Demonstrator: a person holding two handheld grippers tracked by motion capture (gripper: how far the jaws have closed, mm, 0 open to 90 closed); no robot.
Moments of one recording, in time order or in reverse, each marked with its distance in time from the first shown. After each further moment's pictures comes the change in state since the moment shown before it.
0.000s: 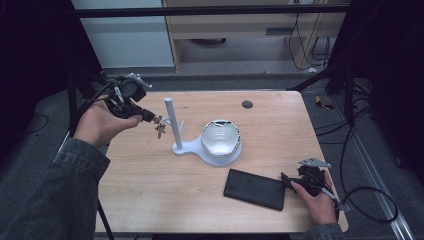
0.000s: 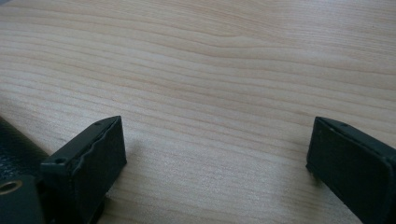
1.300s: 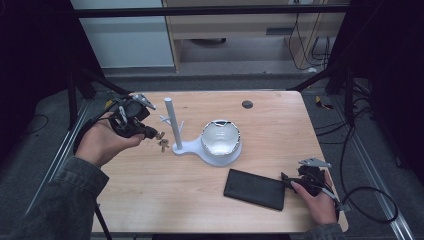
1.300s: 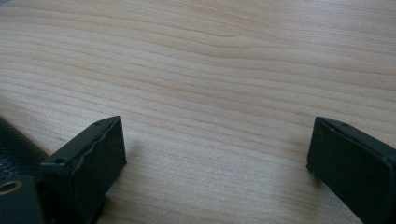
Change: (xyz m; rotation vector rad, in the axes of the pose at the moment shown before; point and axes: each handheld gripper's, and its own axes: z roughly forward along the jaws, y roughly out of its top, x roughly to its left) left arm -0.024 -0.025 0.011 0.017 -0.037 0.045; right arm 0.000 0.000 0.000 0.002 0.005 0.003
